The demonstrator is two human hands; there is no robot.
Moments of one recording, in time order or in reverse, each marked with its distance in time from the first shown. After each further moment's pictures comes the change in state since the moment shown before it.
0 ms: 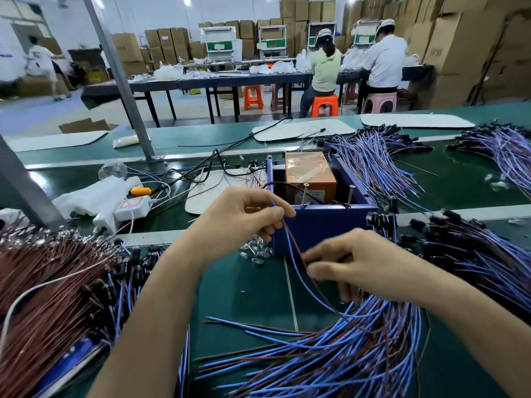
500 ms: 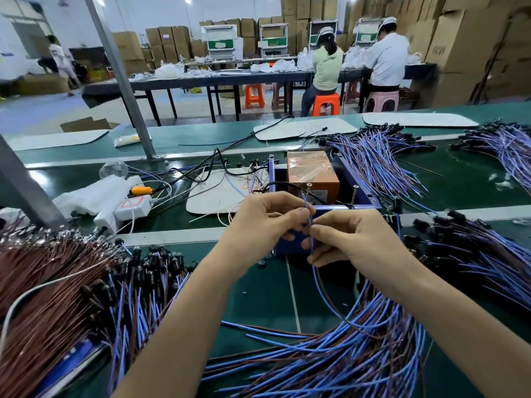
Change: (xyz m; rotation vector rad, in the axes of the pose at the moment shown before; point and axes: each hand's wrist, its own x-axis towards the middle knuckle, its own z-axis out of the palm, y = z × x) left_hand 0.013 -0.017 0.031 -0.165 0.098 0.015; right_hand 0.016 -0.014 0.013 0.743 0.283 -0.057
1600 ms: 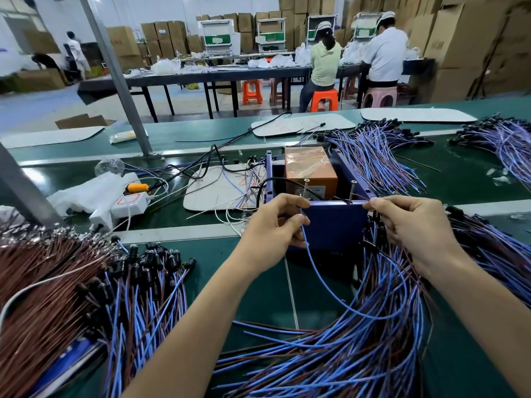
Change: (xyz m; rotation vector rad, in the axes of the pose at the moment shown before) left_hand 0.011 -0.032 0.017 -0.033 -0.007 -0.038; right_hand 0.017 0.026 -0.072 -0.128 0.483 -0.075
